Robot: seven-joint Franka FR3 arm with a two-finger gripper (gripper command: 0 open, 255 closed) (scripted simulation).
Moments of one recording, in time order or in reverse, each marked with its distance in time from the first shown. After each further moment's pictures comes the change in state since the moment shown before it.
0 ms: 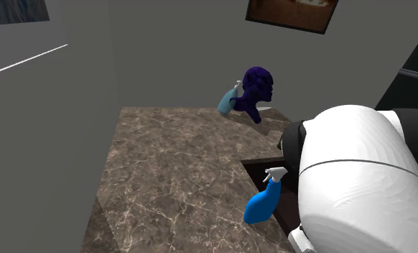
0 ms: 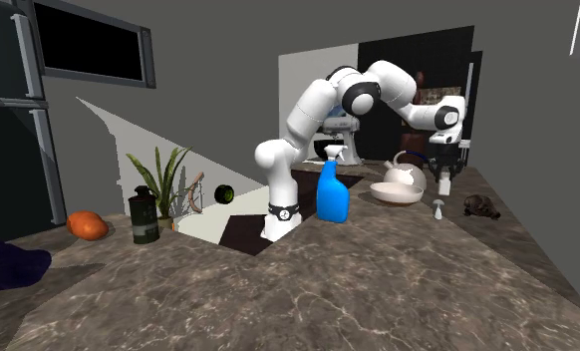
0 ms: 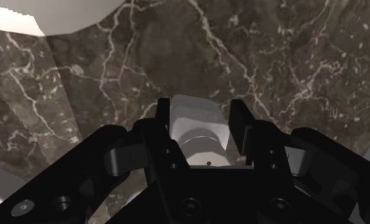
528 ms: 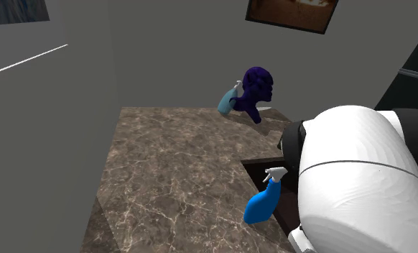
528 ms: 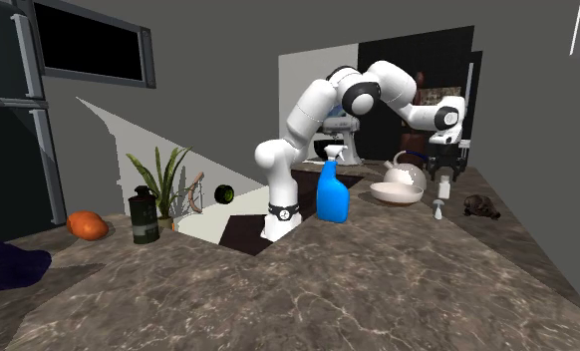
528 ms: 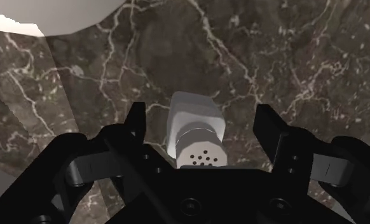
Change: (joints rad) arm 0.000 0.001 -0.001 -0.004 -0.001 0.004 0.002
